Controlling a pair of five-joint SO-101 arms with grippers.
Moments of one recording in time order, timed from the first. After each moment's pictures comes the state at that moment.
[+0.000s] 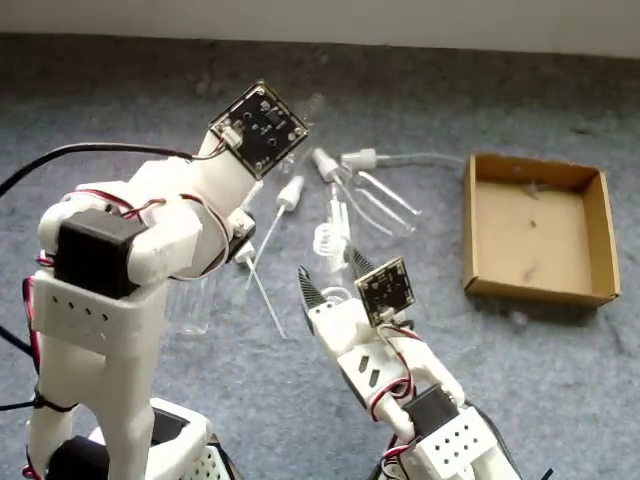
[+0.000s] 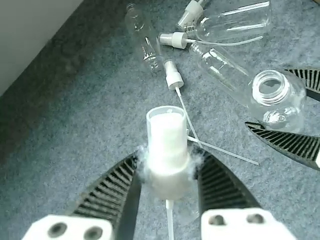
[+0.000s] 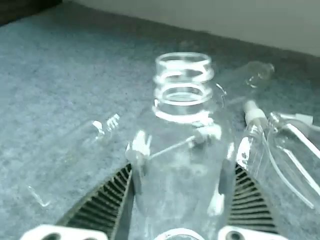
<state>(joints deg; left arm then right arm) 12.3 -29.8 -9.4 100.0 -23.3 -36.4 -87.4 94.0 14.0 -1.9</state>
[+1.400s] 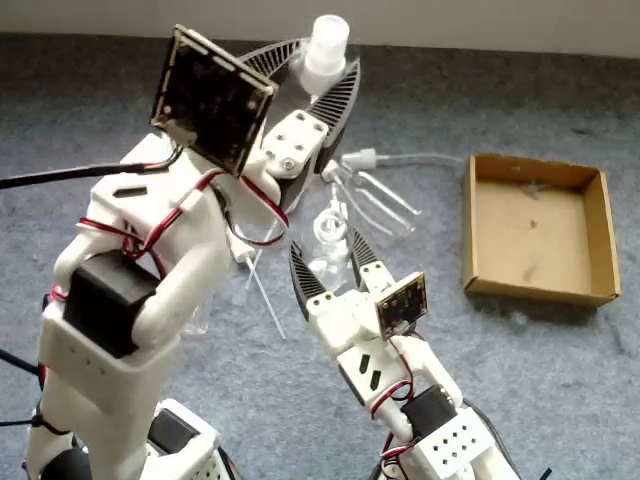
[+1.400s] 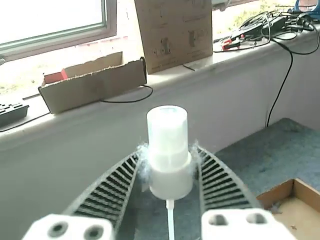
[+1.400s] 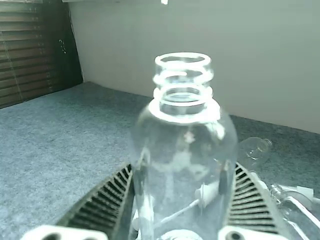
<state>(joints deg) 26.7 -34.7 -9.3 52.9 -4.4 -36.7 -87.4 95.9 -0.7 -2.1</state>
